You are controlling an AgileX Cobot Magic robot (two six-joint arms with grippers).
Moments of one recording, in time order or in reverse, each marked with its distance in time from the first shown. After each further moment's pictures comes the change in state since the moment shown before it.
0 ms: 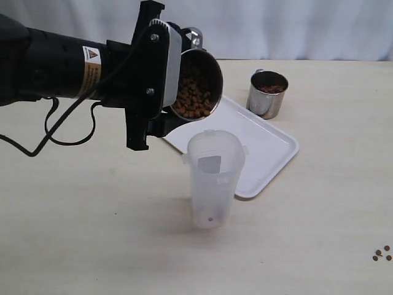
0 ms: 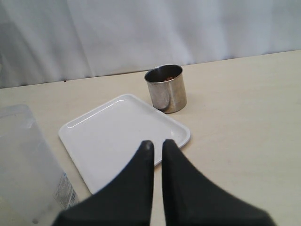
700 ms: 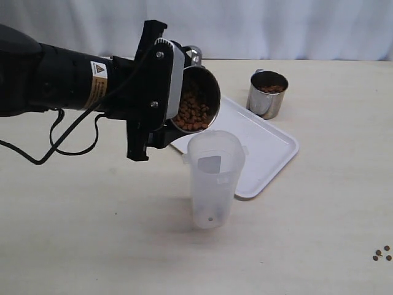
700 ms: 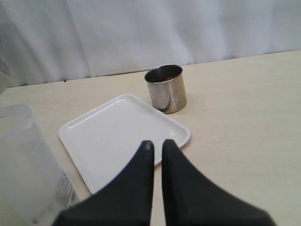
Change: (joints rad) left arm 0.000 0.033 0.018 -0.008 0.012 0.000; right arm 0.000 0.000 0.000 0.000 0.000 0.000
